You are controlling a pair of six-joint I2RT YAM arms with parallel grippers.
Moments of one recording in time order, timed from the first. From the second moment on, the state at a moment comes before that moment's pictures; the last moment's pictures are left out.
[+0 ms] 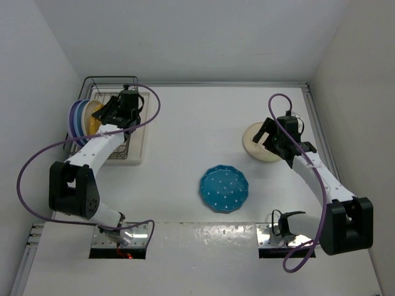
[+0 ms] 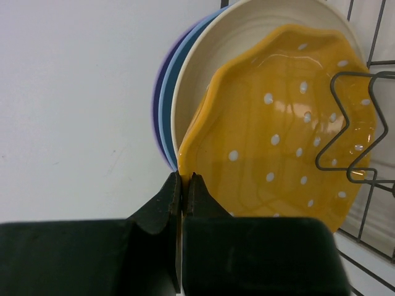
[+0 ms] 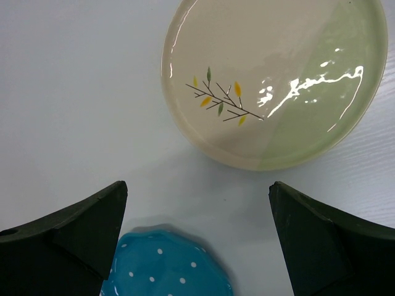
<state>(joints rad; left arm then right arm) -0.18 1.48 1.14 -0.22 -1.03 0.66 0.13 1.20 0.75 -0.31 0.10 0.62</state>
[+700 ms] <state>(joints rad) -0.18 1.51 1.25 -0.36 -0.98 0.60 0.13 1.20 0.75 -0.31 0.10 0.62</state>
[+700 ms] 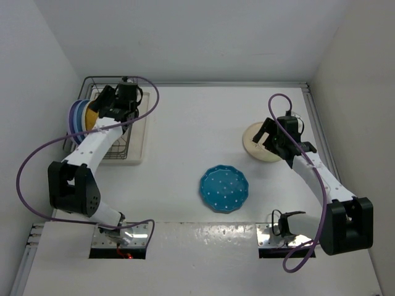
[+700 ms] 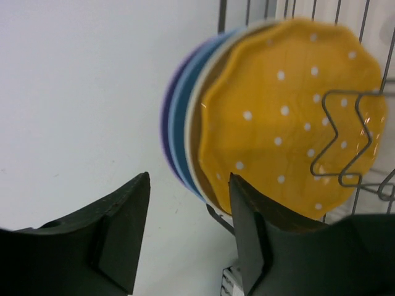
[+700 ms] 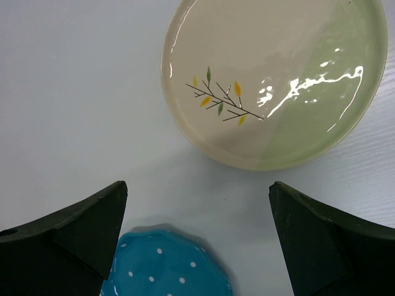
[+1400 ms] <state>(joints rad) -0.66 1.79 1.44 -0.72 0.13 0.38 0.13 1.19 0.77 -0.40 0.10 0.58</state>
